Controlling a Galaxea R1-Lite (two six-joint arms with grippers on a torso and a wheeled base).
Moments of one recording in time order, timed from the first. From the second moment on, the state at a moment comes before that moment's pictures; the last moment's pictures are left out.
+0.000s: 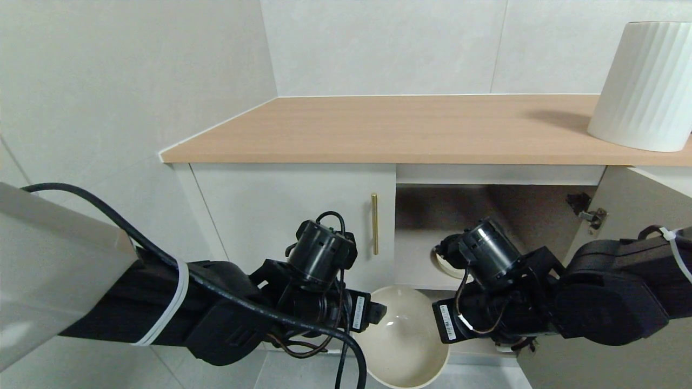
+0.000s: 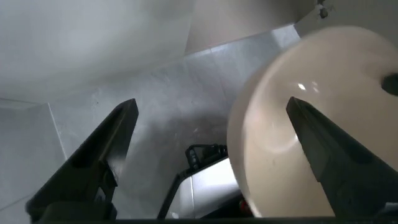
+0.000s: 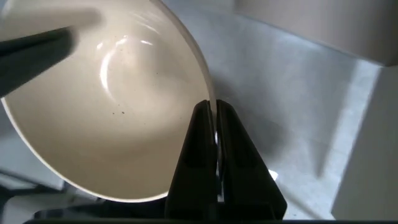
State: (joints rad) left arm -0.72 1.95 -0.96 -0.20 0.12 -0.36; right arm 0.73 1.86 -1.00 0.07 -0.11 0.43
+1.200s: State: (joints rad) left arm -0.70 1.92 -0.97 -0.20 0.12 -0.39; right arm 0.31 2.13 -1.03 -0.50 -0.27 0.54
